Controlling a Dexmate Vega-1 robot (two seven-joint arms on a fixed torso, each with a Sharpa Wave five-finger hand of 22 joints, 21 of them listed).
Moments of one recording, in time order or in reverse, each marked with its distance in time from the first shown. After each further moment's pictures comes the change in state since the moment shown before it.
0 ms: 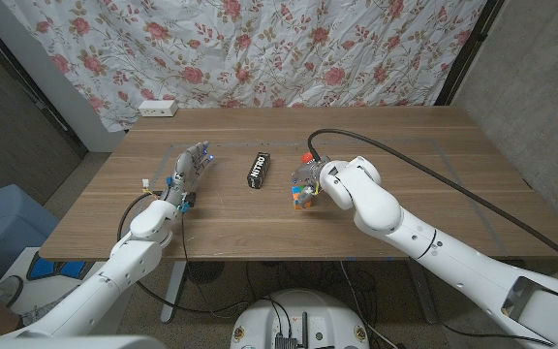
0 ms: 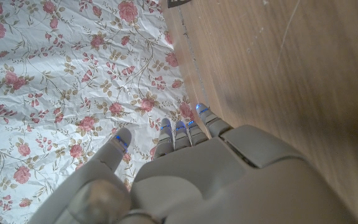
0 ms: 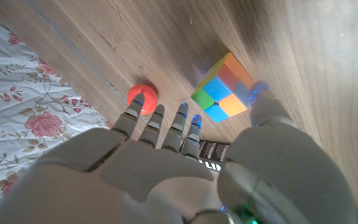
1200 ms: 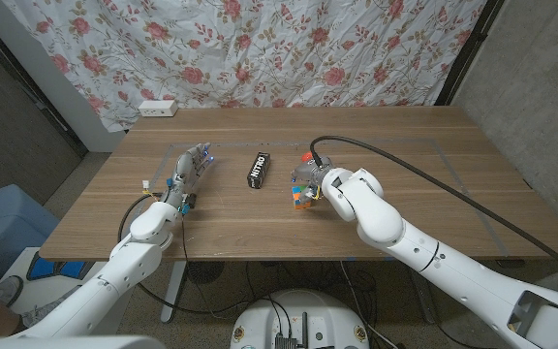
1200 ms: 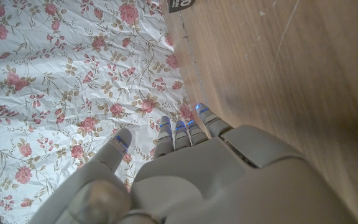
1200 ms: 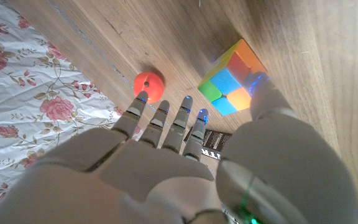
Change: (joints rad) left arm 0.022 0.006 -0.004 -0.027 -0.001 0.004 0.010; left_hand -0.008 0.000 0.007 0.007 0.000 0.025 0.003 0.008 0.000 0.011 0.000 0.000 0.000 0.004 0.004 0.000 0.000 0.005 0.005 0.000 0.000; right arm -0.058 -0.008 0.015 0.013 -0.044 0.004 -0.156; right_hand 0.083 -0.036 0.003 -0.003 0.020 0.117 -0.048 0.052 0.005 0.124 -0.027 0.019 0.020 0.066 -0.045 0.016 0.003 0.048 -0.034 0.000 -0.002
